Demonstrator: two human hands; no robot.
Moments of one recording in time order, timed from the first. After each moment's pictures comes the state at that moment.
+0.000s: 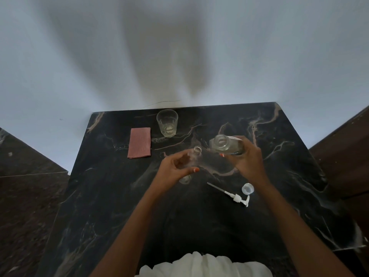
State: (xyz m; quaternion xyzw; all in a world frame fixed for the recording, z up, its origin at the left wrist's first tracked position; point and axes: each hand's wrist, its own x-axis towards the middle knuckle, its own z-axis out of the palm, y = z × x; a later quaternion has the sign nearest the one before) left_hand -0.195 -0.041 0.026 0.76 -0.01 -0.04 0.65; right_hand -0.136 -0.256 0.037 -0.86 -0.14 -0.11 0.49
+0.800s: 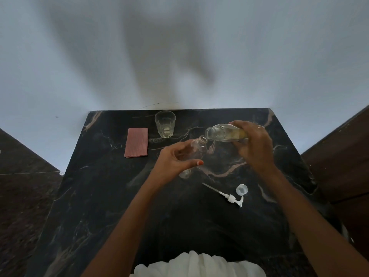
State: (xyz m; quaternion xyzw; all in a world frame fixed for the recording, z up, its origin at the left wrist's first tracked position) left_hand -0.203 -0.048 0.075 0.77 -0.06 0.00 0.63; right_hand -0.133 -0.258 0.092 -0.90 -0.23 -0.25 0.27
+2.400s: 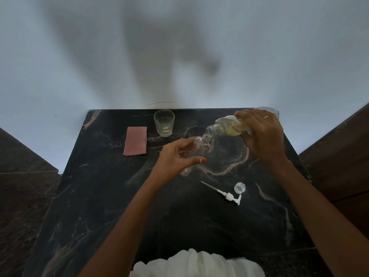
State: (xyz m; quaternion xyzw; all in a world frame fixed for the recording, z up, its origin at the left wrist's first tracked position) left_hand -0.202 -0.053 0.076 0.81 -0.08 0.02 0.59; right_hand -0.133 -0.269 0.122 -0.88 -0.30 -0.34 0.15
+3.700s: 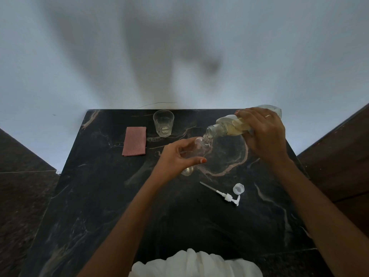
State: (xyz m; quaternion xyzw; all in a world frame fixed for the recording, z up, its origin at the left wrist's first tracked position) left_hand -0.199 -0.056 0.075 0.79 -0.08 0.02 0.60; right_hand -0.129 -0.272 0.126 -0.87 -0.31 -0.36 0.12
